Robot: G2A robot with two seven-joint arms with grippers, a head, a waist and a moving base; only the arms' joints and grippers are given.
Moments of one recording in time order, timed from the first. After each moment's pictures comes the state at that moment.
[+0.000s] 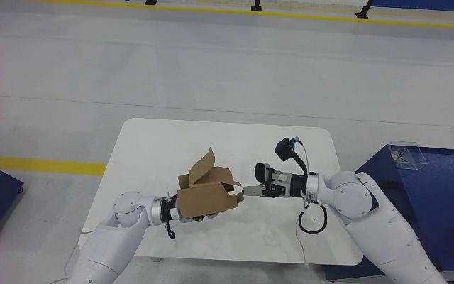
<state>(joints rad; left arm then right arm) 1.01 -1.20 -1.08 -1.24 -0.79 0.23 -1.29 -0.98 -0.88 1.08 -1.70 -0.08 -0.41 0.81</state>
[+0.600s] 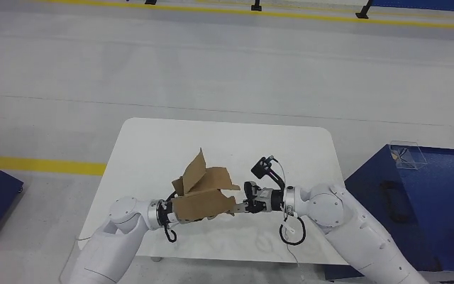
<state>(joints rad) 1.06 -1.19 -1.11 -1.32 -0.79 0.09 -1.27 -0.96 -0.94 0.90 -1.63 -0.18 -0.37 0.79</state>
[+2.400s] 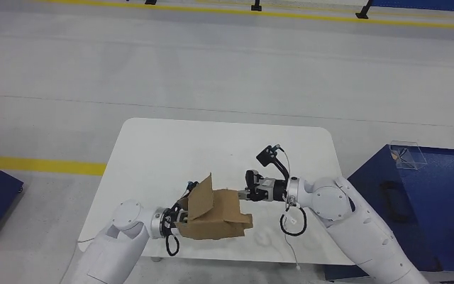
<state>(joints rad) 1.09 -1.18 -1.08 -1.41 -0.70 -0.04 -1.37 -0.96 -0.96 0.98 -1.63 -0.16 -0.34 0.78</state>
